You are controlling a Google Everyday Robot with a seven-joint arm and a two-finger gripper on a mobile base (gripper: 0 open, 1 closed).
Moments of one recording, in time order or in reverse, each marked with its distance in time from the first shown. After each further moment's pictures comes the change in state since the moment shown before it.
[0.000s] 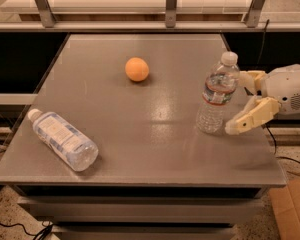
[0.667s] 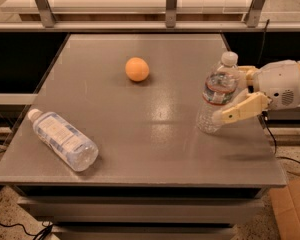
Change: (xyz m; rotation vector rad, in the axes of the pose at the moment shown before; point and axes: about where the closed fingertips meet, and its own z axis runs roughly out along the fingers) arm -0.020 -0.002 0.011 -0.016 -0.074 -0.051
